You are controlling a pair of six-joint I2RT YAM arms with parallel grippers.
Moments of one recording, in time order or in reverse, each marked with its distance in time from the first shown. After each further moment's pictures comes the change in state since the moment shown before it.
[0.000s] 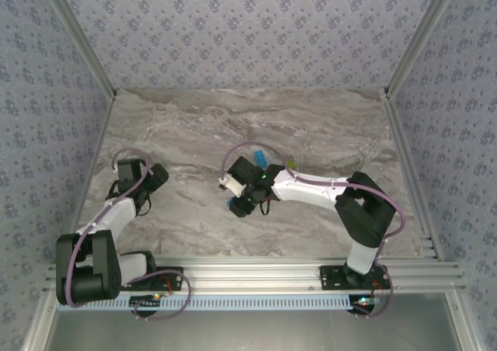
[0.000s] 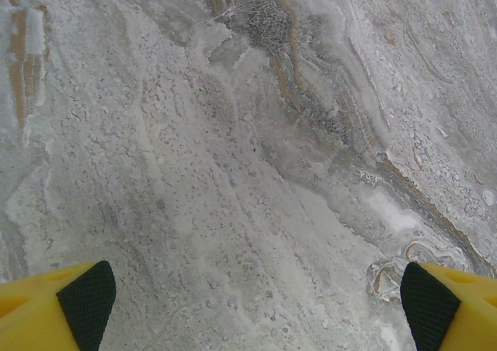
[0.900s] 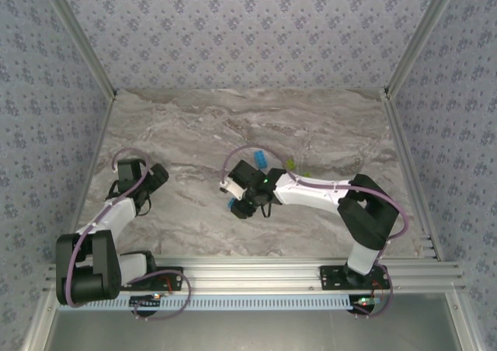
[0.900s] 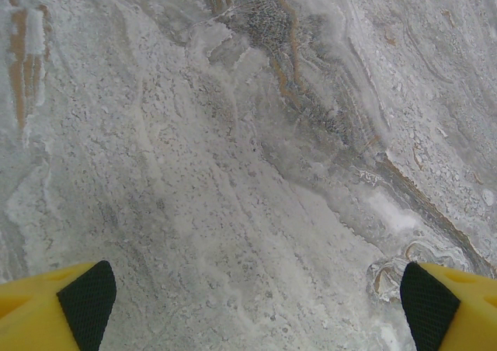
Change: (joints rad) left arm 0.000 0.000 0.000 0.000 0.000 0.000; right arm 0.023 -0.026 -0.046 0.037 0.043 -0.018
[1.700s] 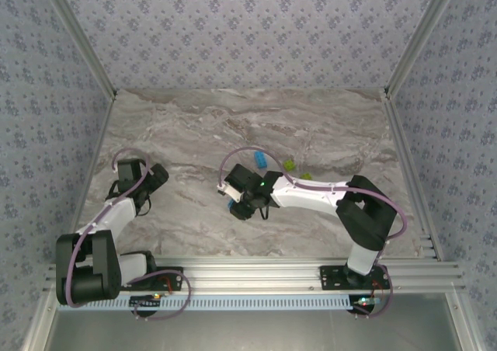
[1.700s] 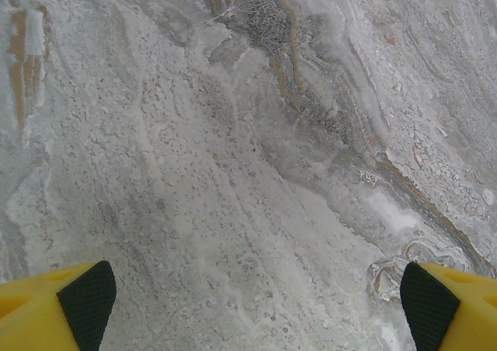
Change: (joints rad) left arm 0.000 0.000 0.000 0.000 0.000 0.003; right arm 0.032 0.022 0.010 -0.009 0.074 0.003
